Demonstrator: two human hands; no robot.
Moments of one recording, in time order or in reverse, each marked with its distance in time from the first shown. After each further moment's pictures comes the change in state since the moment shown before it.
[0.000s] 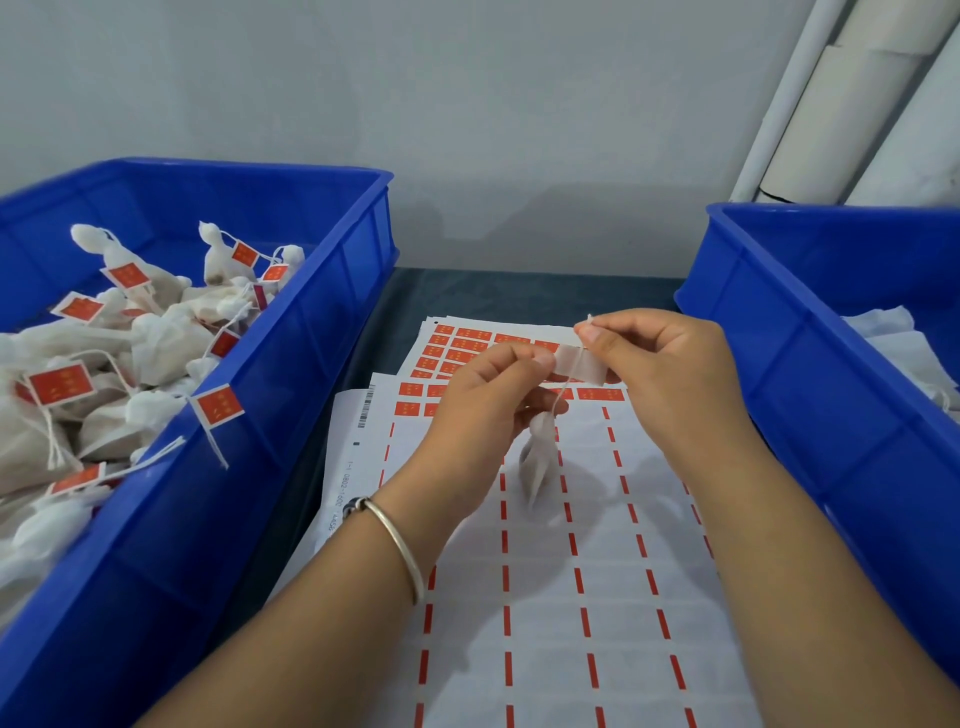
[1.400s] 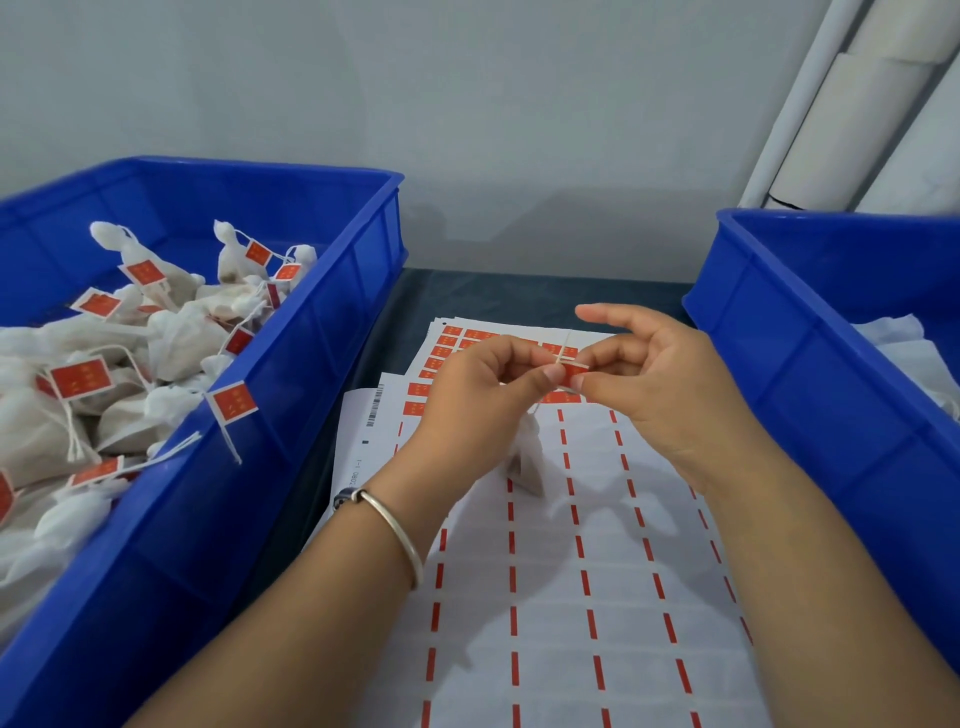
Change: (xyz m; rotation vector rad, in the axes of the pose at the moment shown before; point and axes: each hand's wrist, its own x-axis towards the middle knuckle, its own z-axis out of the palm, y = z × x) left_hand 0.006 0.003 -0.014 0.347 0.021 0.237; right_hand 0.001 0.002 -0.004 0.038 -0.227 0.064
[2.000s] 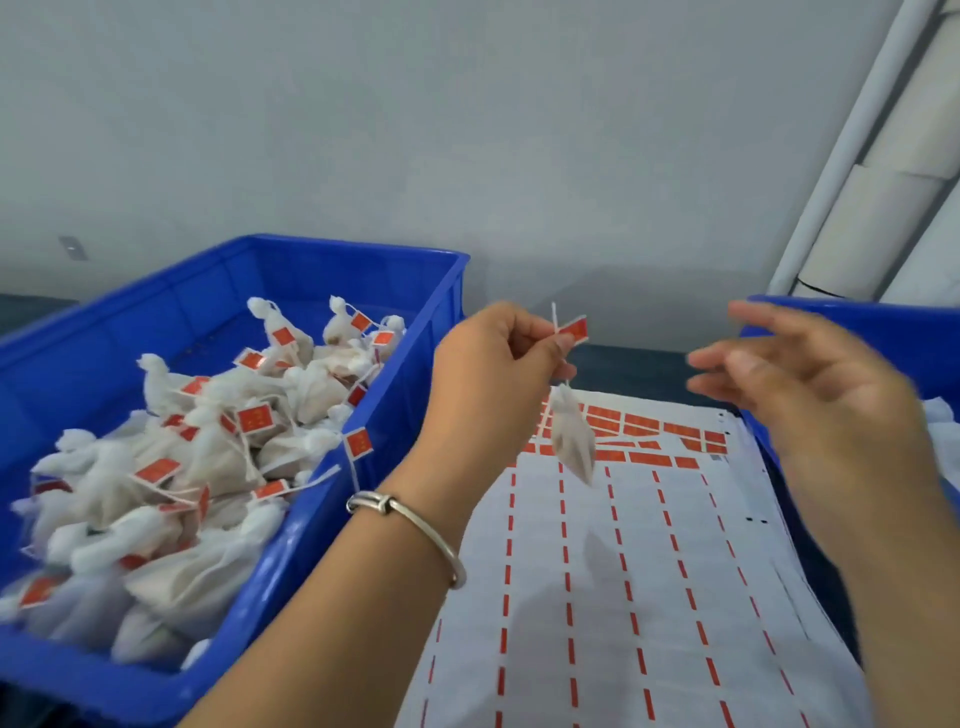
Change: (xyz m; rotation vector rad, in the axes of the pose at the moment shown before) left_hand -0.020 0.077 -0.054 0.172 0.262 0.223; right_hand -0.036 -0.073 -0.026 0.132 0.260 -0.220
